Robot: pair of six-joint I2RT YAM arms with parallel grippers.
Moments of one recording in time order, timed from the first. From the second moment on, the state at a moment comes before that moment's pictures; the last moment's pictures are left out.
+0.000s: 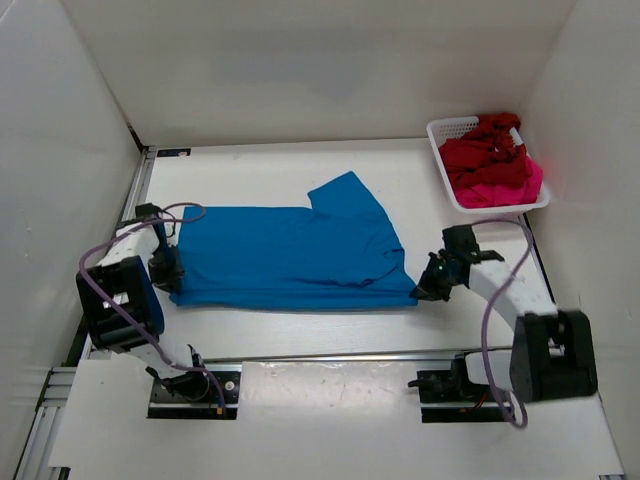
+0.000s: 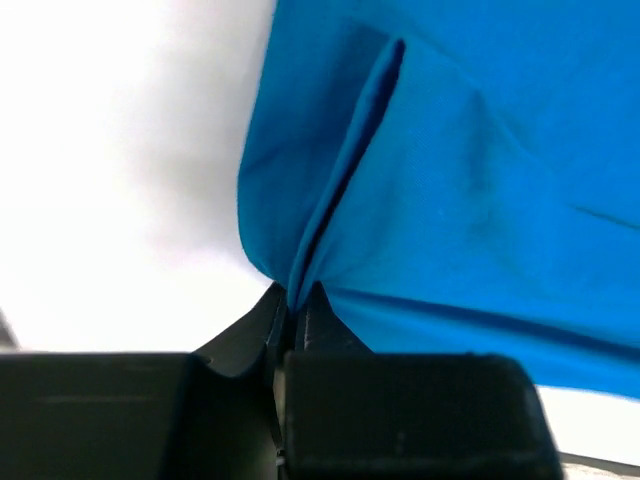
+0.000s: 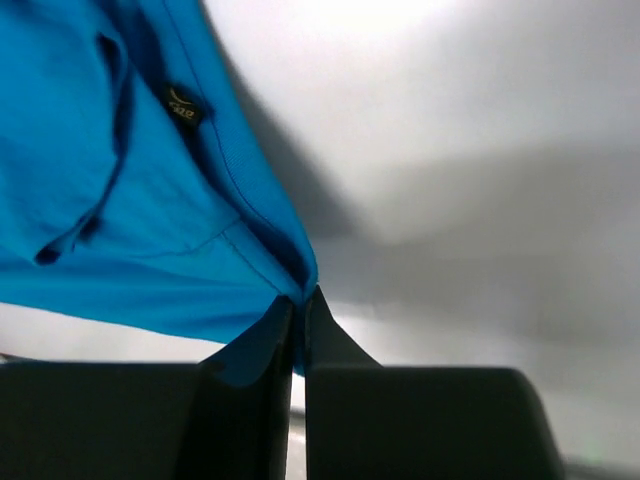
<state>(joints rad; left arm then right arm) 0.29 1.61 0.98 -0.84 -0.07 -0.01 0.15 1.34 0.67 -0.56 -0.26 0.56</state>
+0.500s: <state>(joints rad) 0.30 1.41 0.74 -0.96 -0.27 0.00 0.14 0.79 0.37 -0.83 -0.19 0.80</state>
